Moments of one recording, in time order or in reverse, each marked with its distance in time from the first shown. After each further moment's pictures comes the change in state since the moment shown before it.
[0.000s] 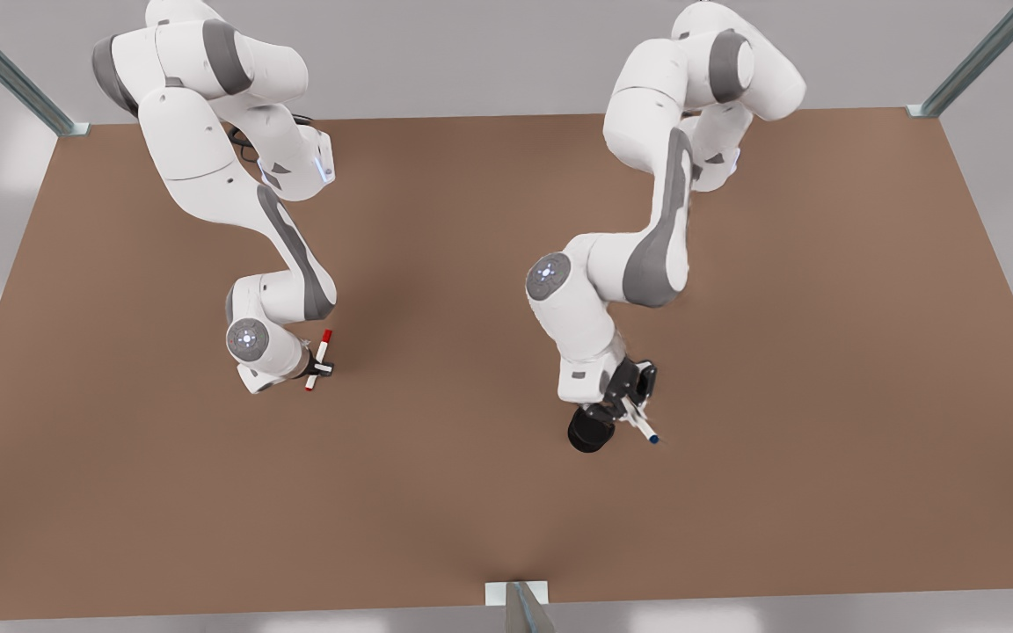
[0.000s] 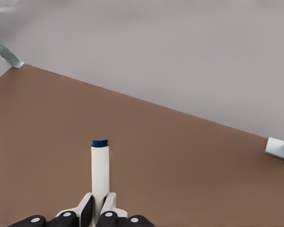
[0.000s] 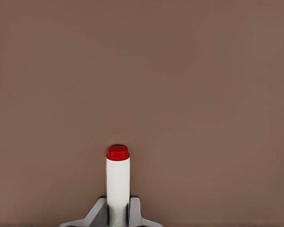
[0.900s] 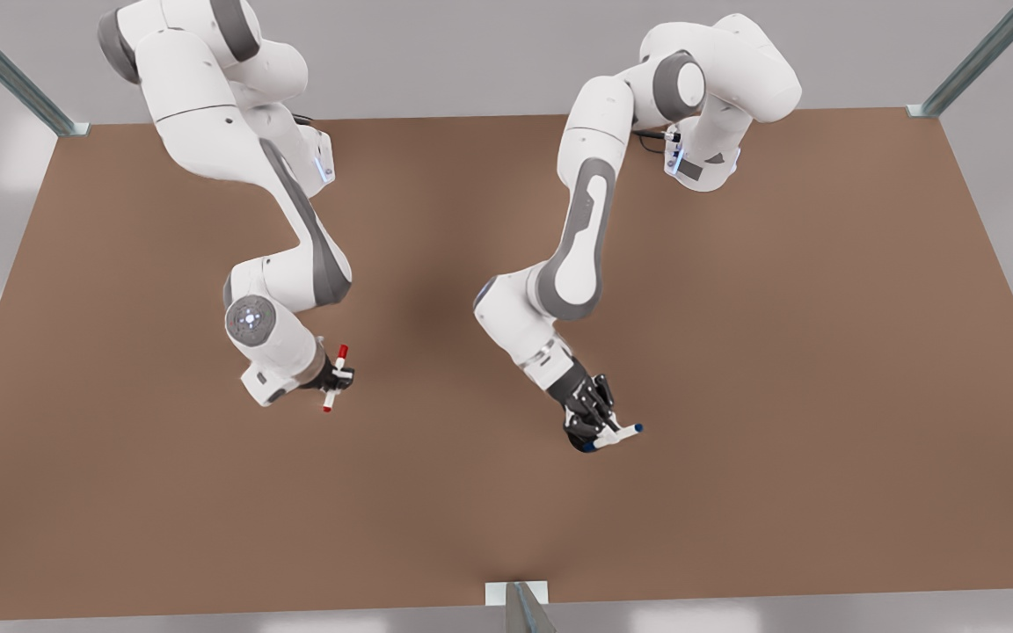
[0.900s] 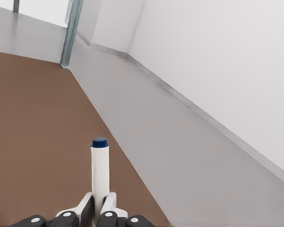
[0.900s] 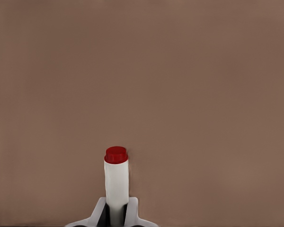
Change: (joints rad) left arm -0.123 0.221 0.072 -0.067 0.344 0.166 -1.136; right arm 0.110 -0.118 0.023 0.297 -0.002 -0.219 -0.029
